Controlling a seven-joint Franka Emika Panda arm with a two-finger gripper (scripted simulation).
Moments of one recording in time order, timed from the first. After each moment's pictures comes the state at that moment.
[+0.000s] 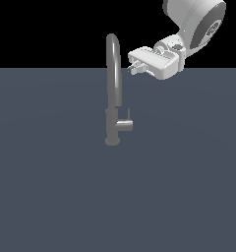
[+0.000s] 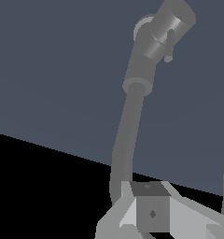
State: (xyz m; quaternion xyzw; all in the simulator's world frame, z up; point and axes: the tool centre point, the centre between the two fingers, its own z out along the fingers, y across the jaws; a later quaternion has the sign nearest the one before) arm 0.051 -0.046 0.279 -0.74 0.38 0.41 0.38
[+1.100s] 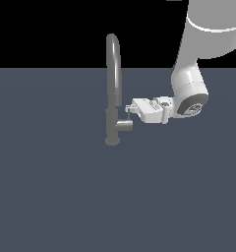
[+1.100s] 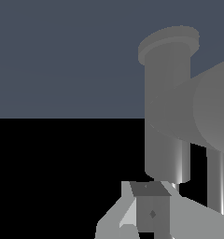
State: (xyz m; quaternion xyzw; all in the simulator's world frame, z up) arm 0.080 -0.037 0.136 -0.52 0.48 0.52 0.48
